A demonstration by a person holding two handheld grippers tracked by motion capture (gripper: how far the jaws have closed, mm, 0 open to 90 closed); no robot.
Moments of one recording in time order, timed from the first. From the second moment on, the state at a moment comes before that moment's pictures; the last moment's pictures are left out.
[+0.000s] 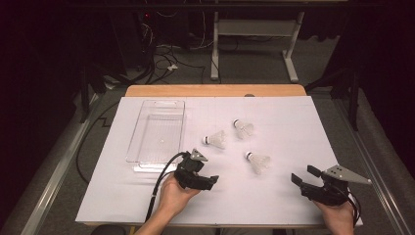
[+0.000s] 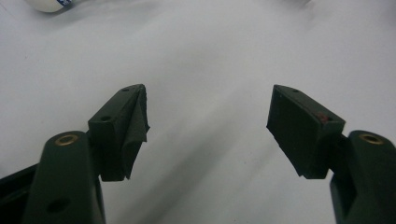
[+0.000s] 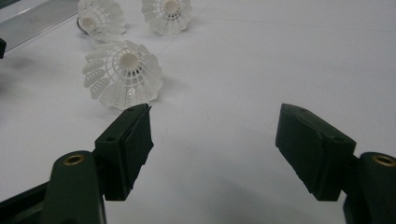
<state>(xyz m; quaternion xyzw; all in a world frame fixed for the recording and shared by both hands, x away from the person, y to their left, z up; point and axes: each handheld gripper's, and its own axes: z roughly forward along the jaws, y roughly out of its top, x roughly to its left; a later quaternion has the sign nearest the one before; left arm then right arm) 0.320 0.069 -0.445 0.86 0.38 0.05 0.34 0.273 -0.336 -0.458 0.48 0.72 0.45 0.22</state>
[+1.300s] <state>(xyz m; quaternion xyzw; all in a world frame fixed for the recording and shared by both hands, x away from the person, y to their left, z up) 0.301 0.077 -0.452 0.86 0.37 0.05 0.34 0.273 -0.335 -0.458 0.48 0.72 0.45 0.23</state>
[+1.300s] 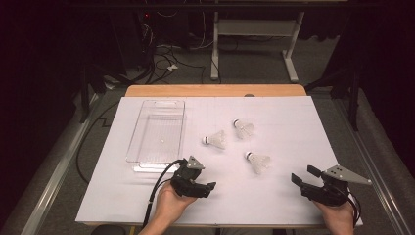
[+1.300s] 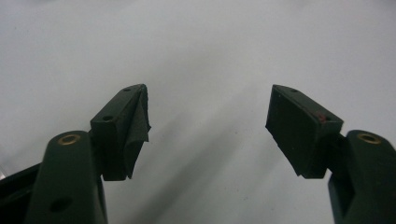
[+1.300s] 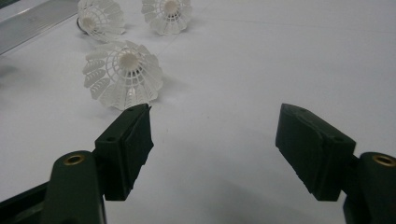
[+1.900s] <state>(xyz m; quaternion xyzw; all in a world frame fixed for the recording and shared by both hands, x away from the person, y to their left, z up) 0.289 0.087 -0.451 0.86 0.37 0.06 0.34 0.273 -0.335 -0.457 0.48 0.72 0.45 0.23</state>
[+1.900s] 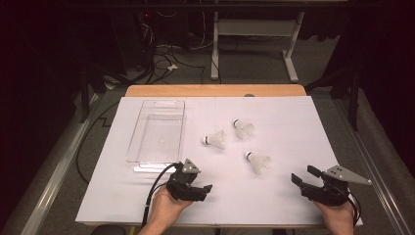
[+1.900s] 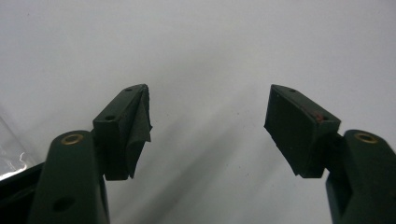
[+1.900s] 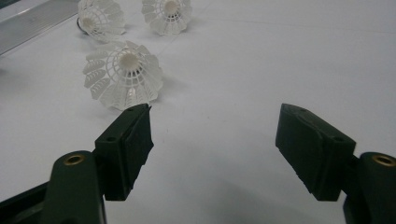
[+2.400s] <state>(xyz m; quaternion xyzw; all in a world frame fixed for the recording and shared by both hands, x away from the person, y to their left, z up) 0.282 0.107 -0.452 0.85 0.39 0.06 0.34 0.273 -0.335 -0.458 0.48 0.72 0.44 0.23</state>
